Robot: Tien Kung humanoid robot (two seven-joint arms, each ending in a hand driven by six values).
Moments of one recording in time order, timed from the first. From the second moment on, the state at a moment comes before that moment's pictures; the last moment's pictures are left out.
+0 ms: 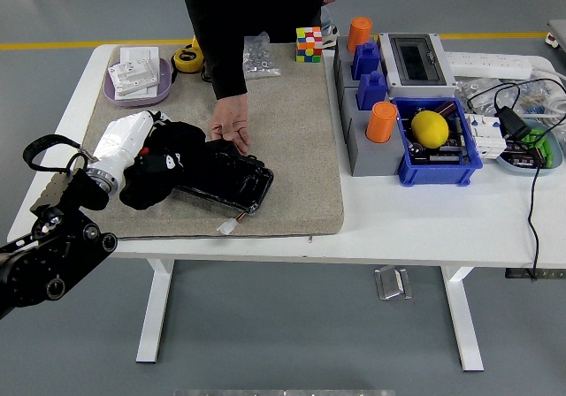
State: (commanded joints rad) left arm -0.57 0.34 -0.76 -0.96 1.77 0.40 0.12; right arm 0.12 -0.35 0.78 0.22 -0.59 0.08 -0.18
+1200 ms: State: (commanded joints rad) left arm -0.58 0.32 -0.64 -1.05 1.76 0.38 0.15; right arm 0.13 -0.35 0.77 0.22 -0.59 0.08 -0.18
